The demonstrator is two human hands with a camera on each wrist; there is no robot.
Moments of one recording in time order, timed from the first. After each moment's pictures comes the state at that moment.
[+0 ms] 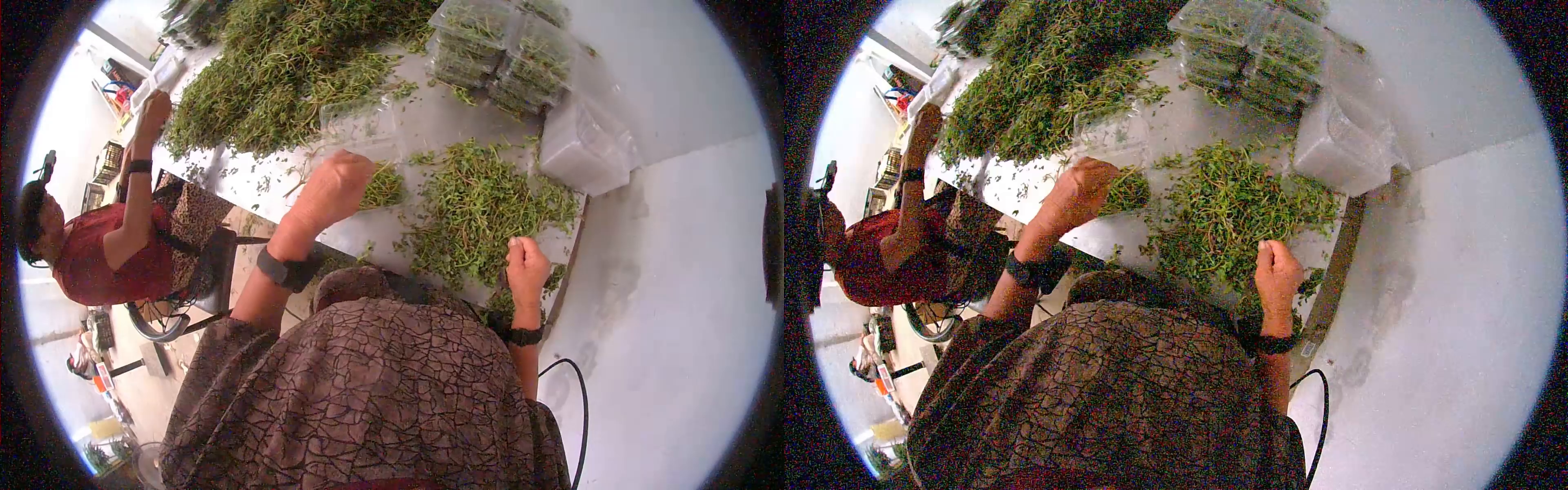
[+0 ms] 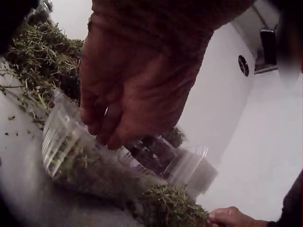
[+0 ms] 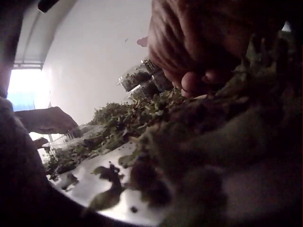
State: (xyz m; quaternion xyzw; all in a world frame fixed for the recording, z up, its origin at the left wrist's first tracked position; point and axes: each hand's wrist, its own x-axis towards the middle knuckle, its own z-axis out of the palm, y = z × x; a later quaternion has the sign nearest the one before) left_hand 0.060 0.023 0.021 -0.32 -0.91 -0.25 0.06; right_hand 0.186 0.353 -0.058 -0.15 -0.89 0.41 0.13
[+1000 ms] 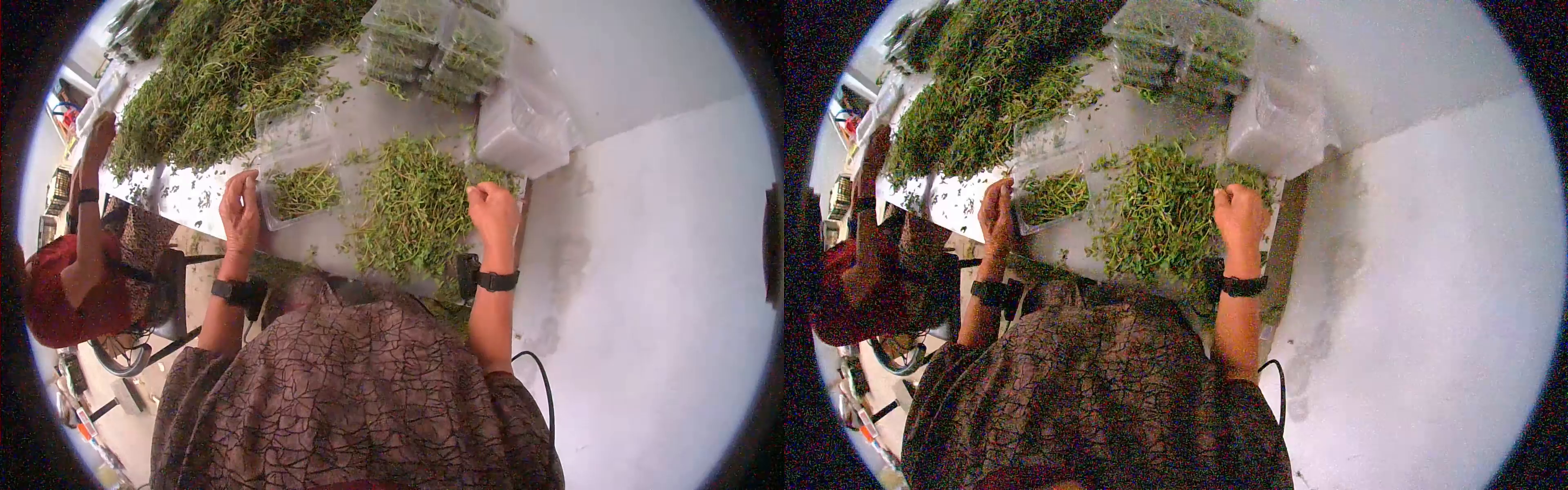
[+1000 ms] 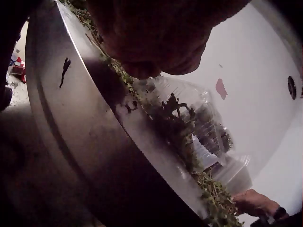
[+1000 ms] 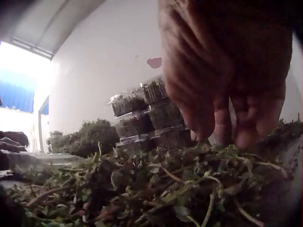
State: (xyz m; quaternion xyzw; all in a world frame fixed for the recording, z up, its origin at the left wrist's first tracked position) left_hand 0.081 -0.021 -0.048 -0.02 -0.84 -0.49 0.22; right_hand 0.115 0.366 0.002 -0.19 -0.96 0.20 0.09
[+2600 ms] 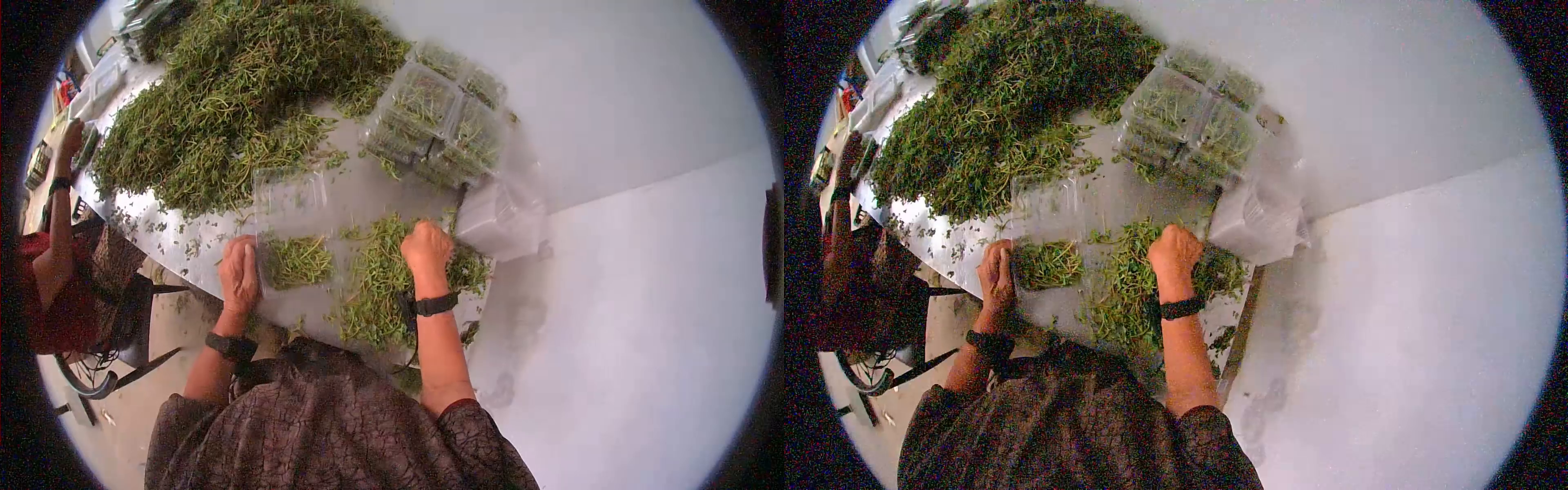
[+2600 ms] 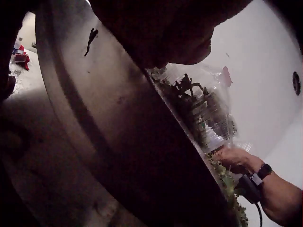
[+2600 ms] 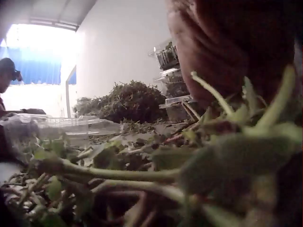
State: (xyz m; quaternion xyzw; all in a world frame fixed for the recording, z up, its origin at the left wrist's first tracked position) left_hand 0.089 -0.013 -0.048 0.01 -0.86 -0.48 0.19; right_hand 0.029 0.295 -0.008 -0.10 -0.99 0.05 0.04
